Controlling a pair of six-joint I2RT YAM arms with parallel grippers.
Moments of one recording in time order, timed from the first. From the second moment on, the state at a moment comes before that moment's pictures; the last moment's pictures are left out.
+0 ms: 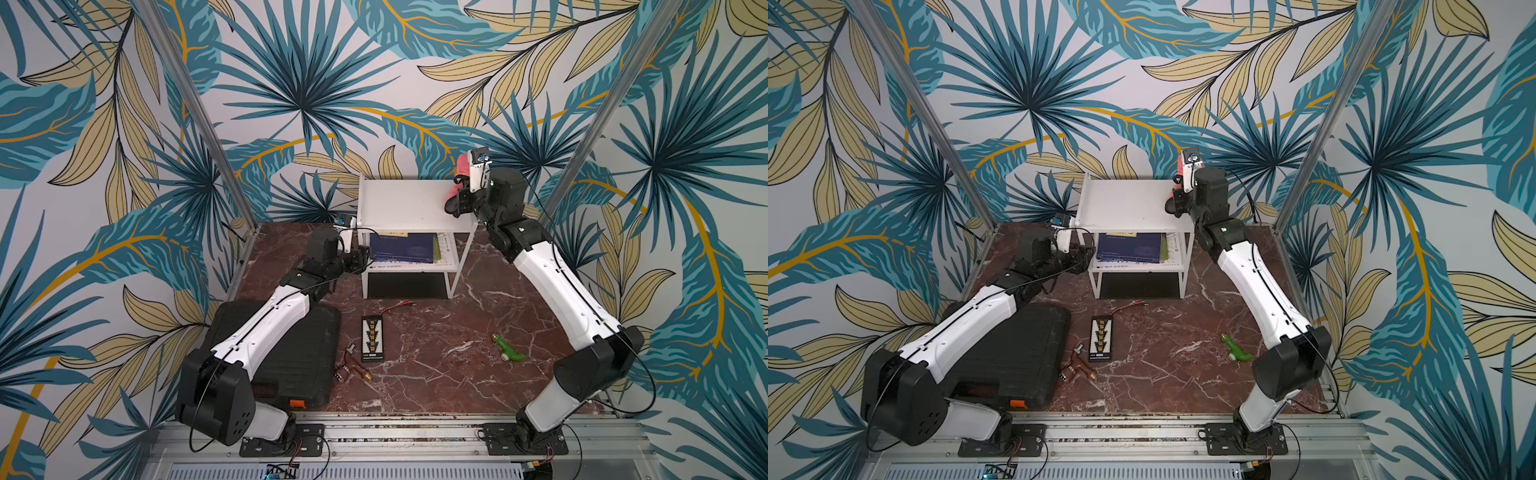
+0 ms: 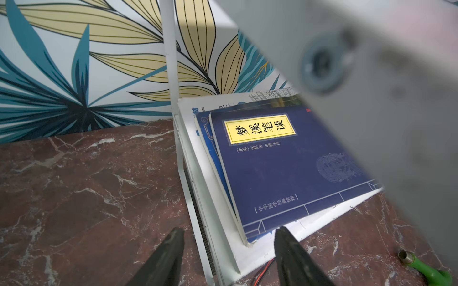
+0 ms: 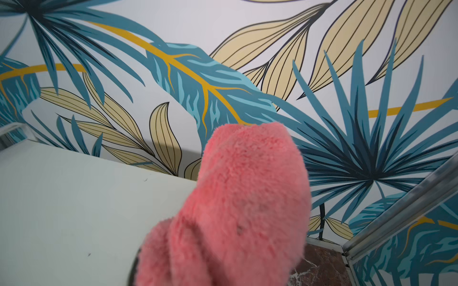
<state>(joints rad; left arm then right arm) -0.35 1.43 1.16 -0.14 0.14 -0.18 0.34 1.72 1.86 -0.32 0.27 -0.13</state>
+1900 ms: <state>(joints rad) -0.19 1.02 0.56 -0.11 -0.67 -0.40 0.33 1.34 0.87 -0.51 -0.56 0.10</state>
